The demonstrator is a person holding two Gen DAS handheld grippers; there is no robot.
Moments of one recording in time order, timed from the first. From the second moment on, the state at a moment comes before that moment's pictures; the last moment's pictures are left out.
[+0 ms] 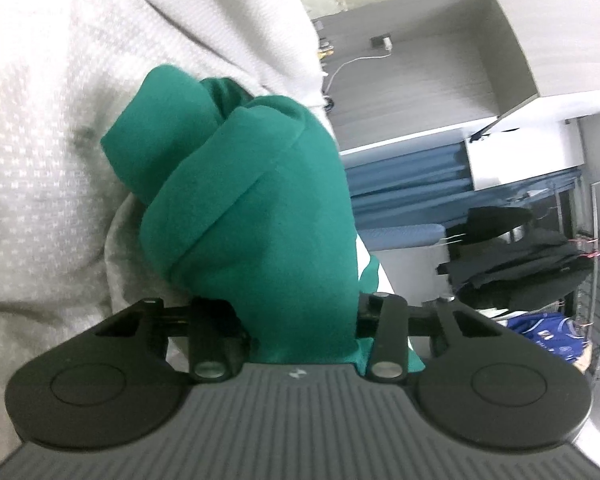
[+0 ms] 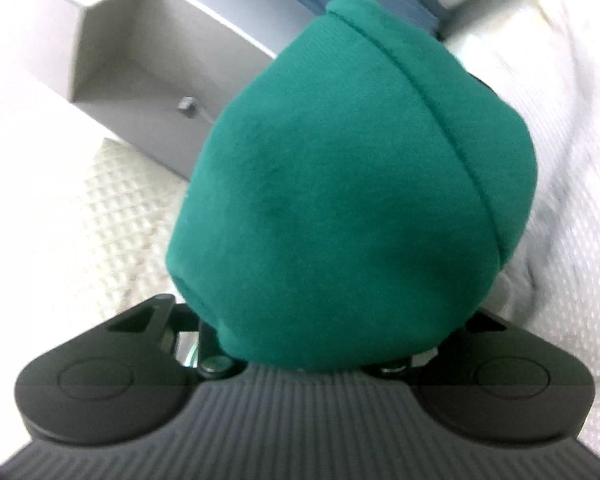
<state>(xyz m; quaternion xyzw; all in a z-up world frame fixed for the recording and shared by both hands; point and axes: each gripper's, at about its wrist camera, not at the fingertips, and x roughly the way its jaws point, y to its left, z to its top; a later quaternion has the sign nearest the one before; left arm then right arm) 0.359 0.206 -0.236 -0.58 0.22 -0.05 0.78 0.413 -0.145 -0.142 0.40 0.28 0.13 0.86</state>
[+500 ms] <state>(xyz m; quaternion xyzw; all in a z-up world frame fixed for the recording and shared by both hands) 0.365 0.125 -0.074 -0.52 0.15 -0.16 0.82 0.379 -0.211 -0.012 0.39 0.16 0.20 0.88</state>
